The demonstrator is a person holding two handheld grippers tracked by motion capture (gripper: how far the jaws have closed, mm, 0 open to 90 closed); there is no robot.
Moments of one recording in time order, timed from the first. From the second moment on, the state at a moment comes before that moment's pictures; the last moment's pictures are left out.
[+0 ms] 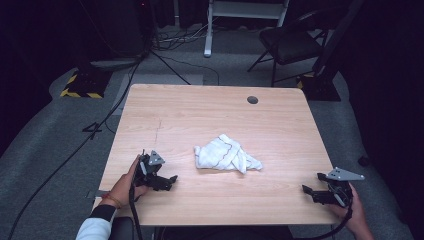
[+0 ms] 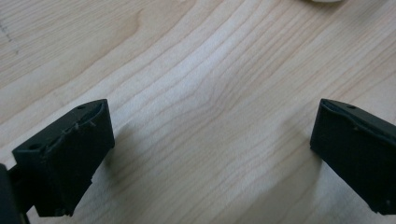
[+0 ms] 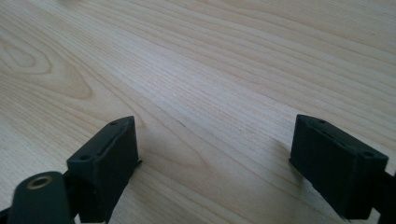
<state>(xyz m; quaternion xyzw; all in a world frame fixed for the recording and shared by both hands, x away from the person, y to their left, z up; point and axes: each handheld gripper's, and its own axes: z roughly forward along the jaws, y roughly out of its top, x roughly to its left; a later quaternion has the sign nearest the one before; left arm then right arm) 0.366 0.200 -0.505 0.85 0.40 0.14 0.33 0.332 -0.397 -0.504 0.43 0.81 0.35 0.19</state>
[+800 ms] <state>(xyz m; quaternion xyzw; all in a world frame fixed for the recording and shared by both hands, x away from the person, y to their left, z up) 0.370 0.189 -0.505 0.86 0.37 0.13 0.33 0.346 -0.376 -0.496 0.36 0.85 0.35 0.19</state>
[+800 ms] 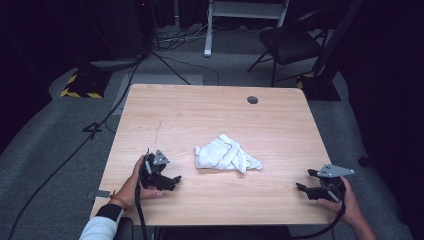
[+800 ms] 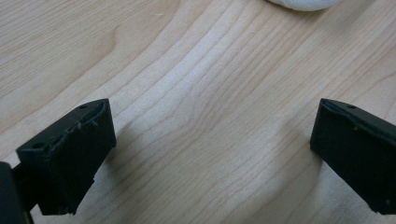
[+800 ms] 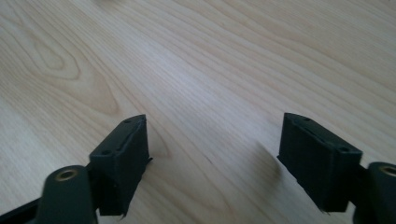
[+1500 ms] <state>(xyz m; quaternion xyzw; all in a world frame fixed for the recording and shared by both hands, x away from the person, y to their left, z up) 0.397 0.113 -0.504 0.89 0.28 0.10 0.34 0.387 -0.221 -0.465 0.19 0.90 0.37 0.15</state>
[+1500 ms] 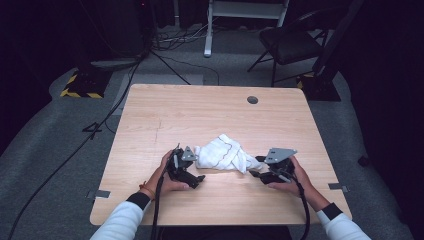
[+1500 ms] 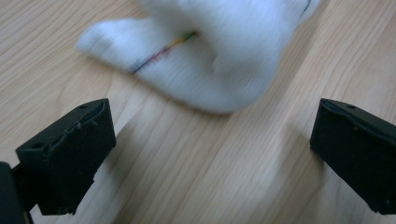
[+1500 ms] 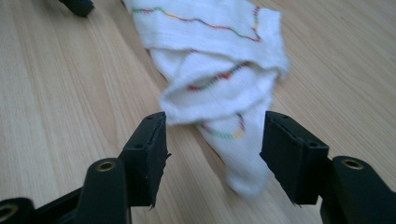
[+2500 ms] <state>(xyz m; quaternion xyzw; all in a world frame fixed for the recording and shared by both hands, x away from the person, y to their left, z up) 0.412 0.129 -0.492 0.89 0.30 0.10 0.34 0.397 -0.214 -0.463 0.18 0.89 0.37 0.18</state>
